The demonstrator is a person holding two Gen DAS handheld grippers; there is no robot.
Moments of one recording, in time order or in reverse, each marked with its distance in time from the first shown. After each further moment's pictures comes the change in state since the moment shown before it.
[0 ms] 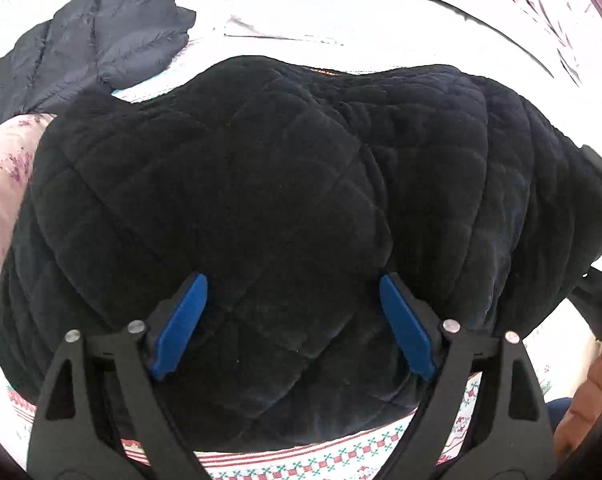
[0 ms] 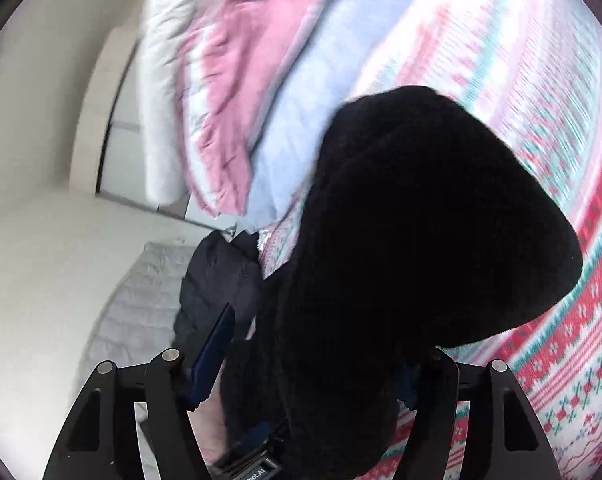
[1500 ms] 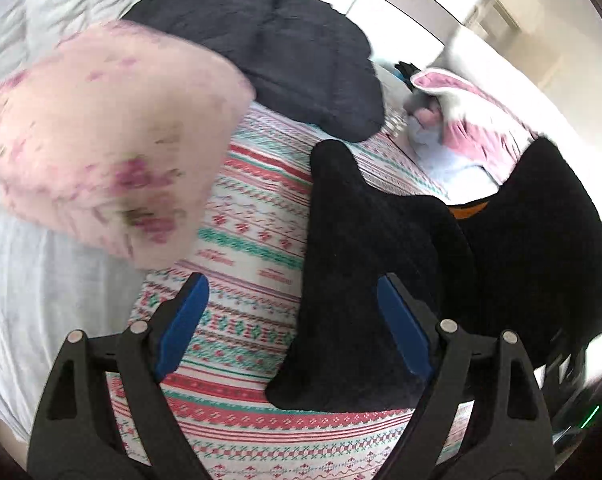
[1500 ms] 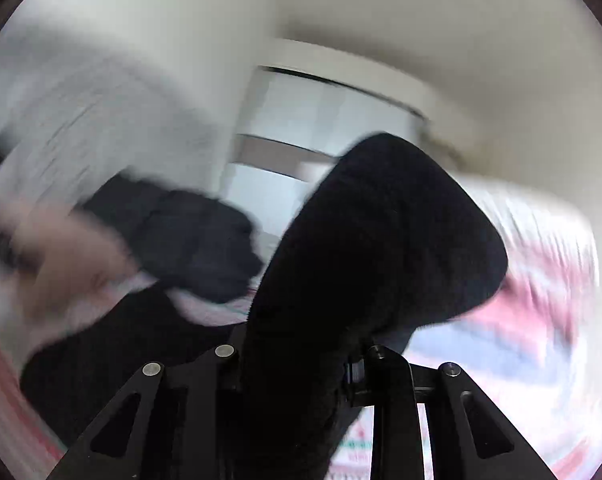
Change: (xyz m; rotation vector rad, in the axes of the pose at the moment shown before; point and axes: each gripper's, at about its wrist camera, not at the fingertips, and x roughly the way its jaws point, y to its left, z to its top) left arm -0.117 0.318 -0.065 -0.572 -0.172 -0.153; right arm 0.055 0.203 -0.300 -1.810 -0.423 -0.244
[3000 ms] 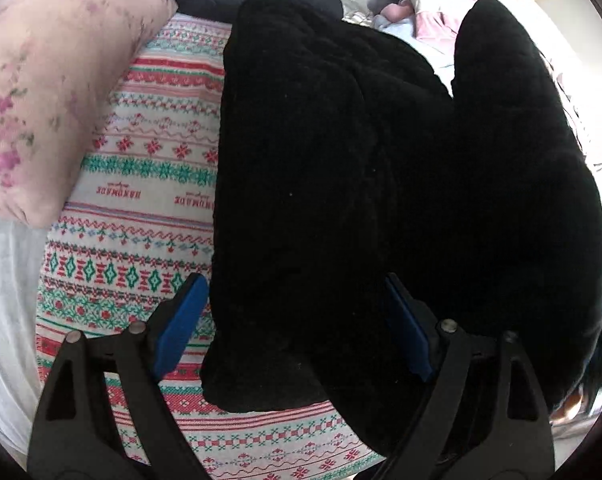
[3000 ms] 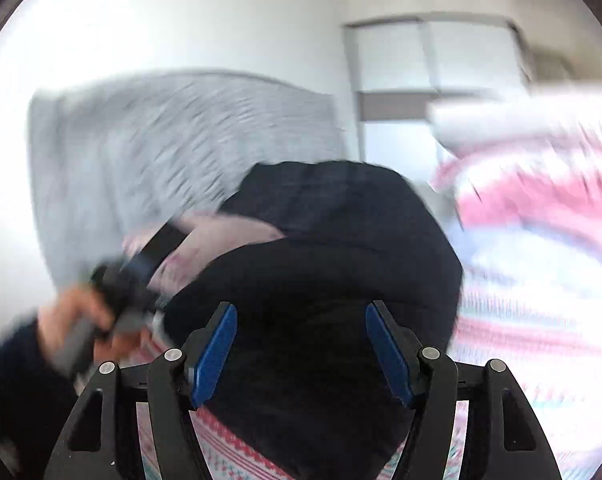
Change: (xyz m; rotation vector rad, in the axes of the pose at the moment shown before) left arm 0.081 -0.053 -0.036 0.152 0.285 -0.036; right arm 0.005 -0.116 -0.048 0.646 0.189 0.605
